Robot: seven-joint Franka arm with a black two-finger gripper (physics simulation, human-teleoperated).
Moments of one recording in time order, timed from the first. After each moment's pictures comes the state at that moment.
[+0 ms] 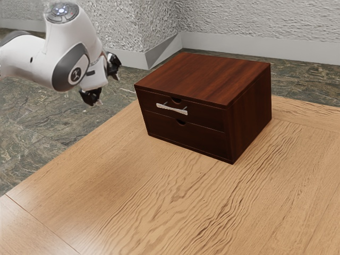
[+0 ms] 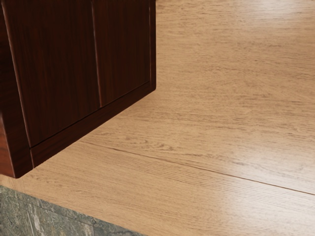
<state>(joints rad) 0.05 0.15 0.23 -1.53 0.28 2.17 1.66</state>
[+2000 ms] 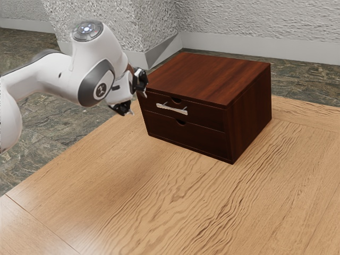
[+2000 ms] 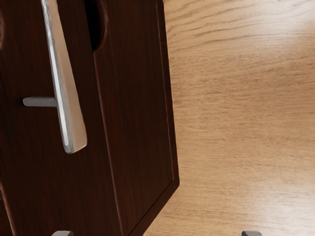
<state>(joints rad) 0.09 0.21 0.12 -1.57 0.21 2.27 1.71</state>
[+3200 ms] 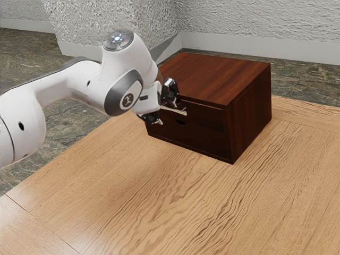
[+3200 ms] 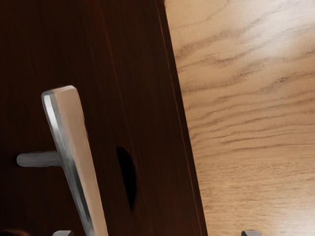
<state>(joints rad) 0.09 0.27 0.00 -1.54 0.21 2.29 1.72</state>
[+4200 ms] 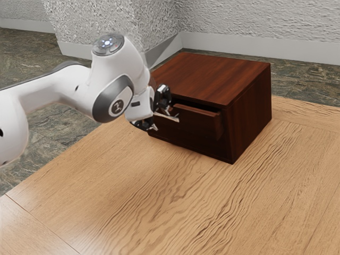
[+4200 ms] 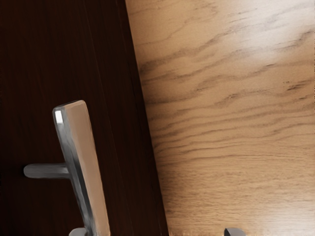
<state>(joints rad) 0.08 0.16 0.00 -1.69 0.22 2.30 1.68</state>
